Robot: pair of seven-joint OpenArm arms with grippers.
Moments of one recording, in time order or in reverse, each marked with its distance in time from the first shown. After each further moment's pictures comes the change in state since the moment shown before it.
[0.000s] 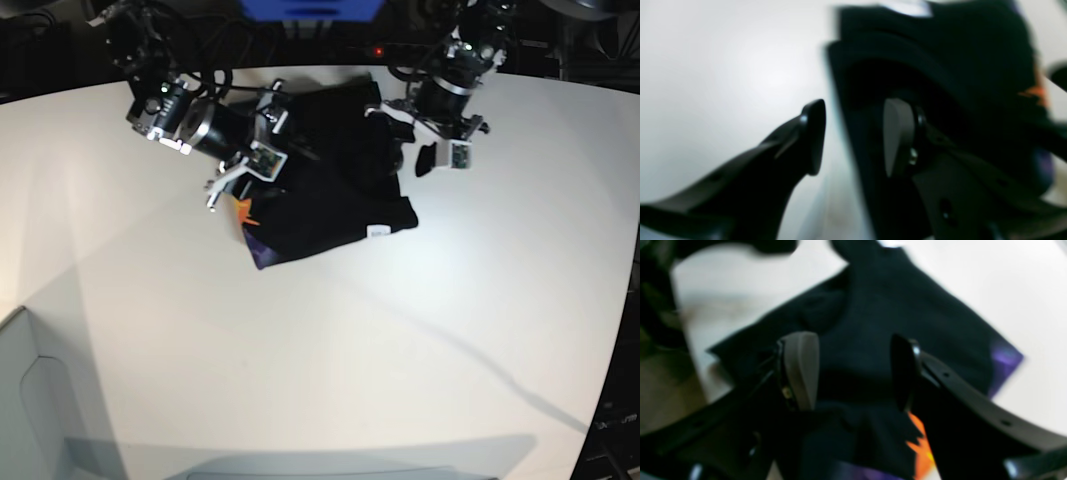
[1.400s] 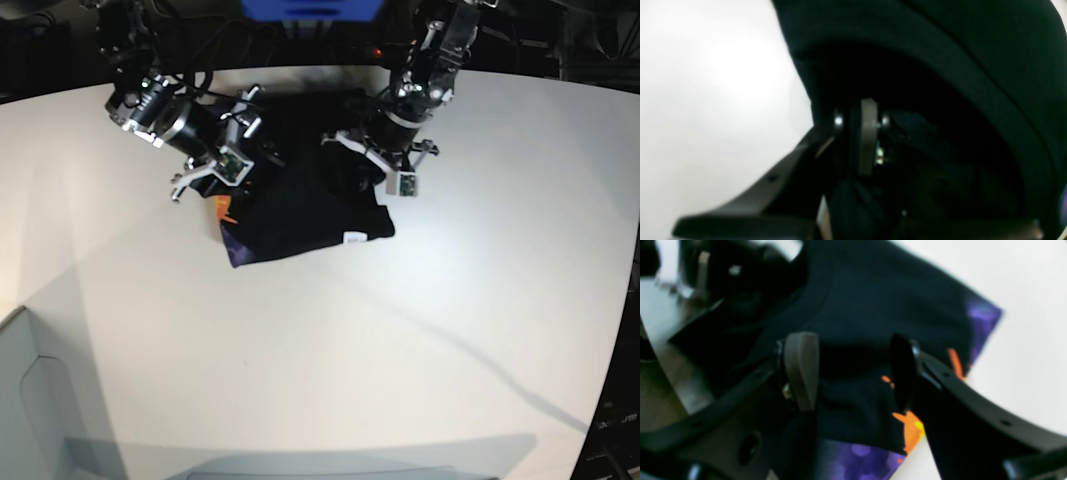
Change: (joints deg) left arm -12.9 7.1 6.7 -16.6 0.1 0.3 -0.3; right arm -4.2 -1.5 8.2 -0.2 0.0 0.0 -0.6
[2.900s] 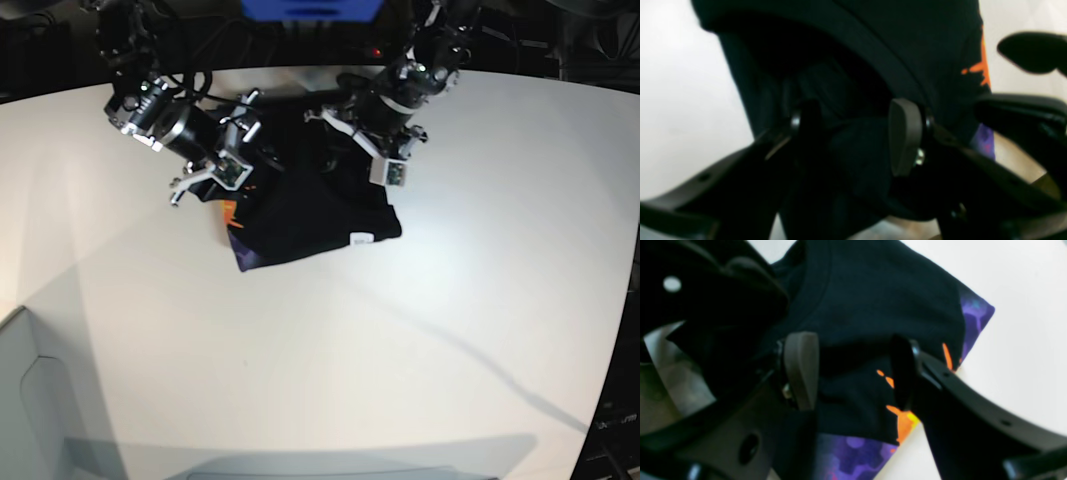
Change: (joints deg) left arm 4.3 -0.1 1.8 12.4 0.2 0.1 12.3; right arm 0.6 -0.1 0.1 -0.1 0.0 0.0 0.0
